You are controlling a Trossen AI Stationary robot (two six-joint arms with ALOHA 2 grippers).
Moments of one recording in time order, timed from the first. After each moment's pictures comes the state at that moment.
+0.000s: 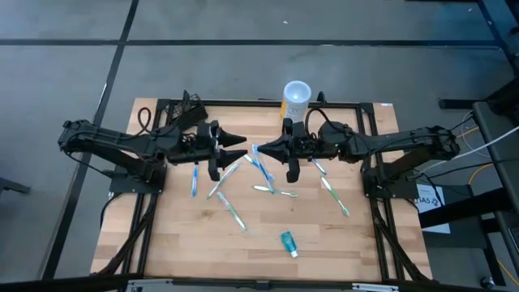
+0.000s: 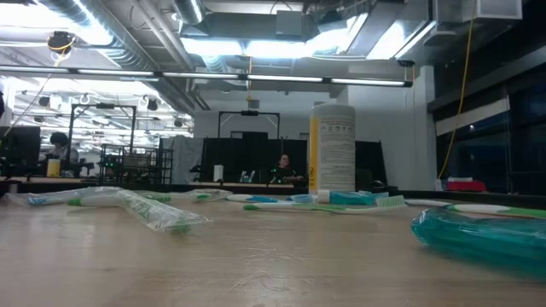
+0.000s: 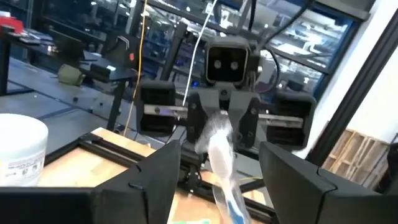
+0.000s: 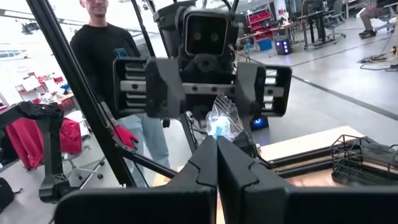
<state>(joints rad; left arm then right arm) -0.15 1.09 0.94 0.24 -0.30 -0.36 0.08 1.40 1.14 0.30 0.02 0.31</state>
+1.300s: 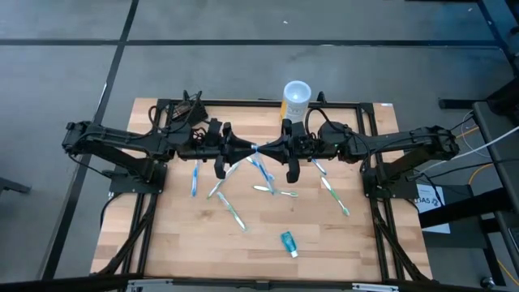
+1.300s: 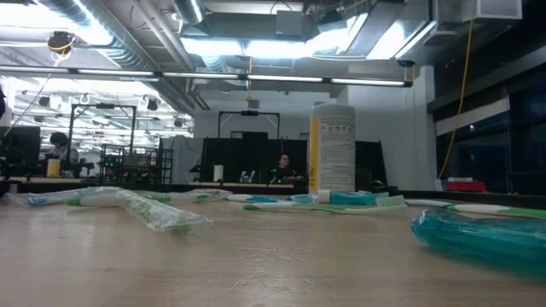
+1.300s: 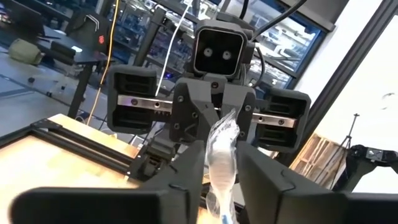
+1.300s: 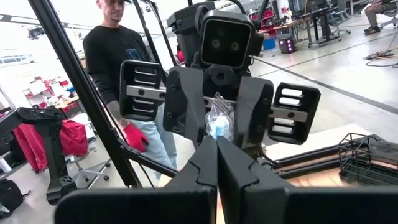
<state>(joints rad) -0.06 1.17 0.94 0.35 -0.10 -0.47 0.08 1.41 1.14 0.31 0.01 0.33</state>
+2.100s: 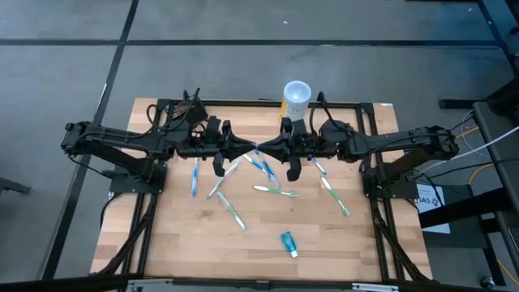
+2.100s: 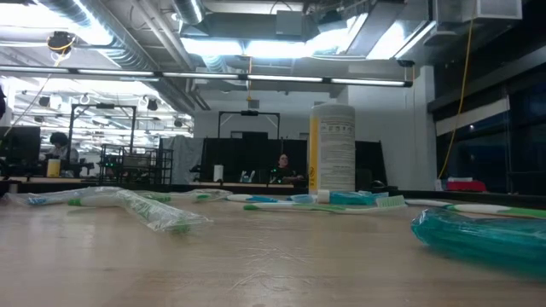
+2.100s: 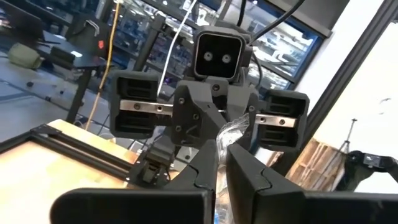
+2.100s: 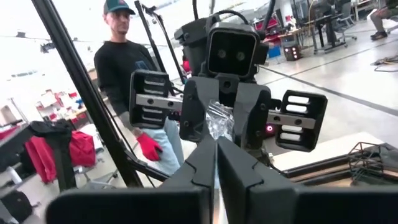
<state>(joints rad) -0.04 1.16 0.95 0.36 -0.10 -0.48 0.08 1.41 1.14 0.37 -0.01 0.36</state>
